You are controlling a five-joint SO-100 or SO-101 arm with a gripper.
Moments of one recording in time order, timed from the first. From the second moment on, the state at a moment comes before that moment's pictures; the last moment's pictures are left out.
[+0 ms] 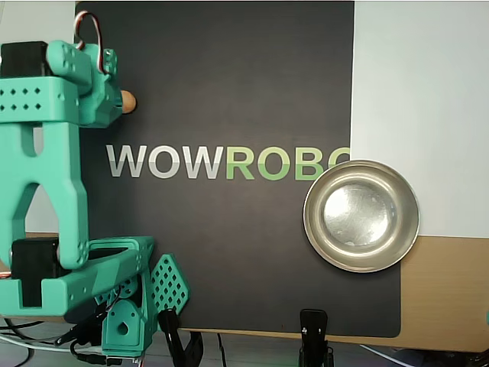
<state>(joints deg) -3.8 88.5 86.7 86.0 -0.3</state>
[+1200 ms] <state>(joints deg) -6.2 83.8 86.7 80.2 -0.2</state>
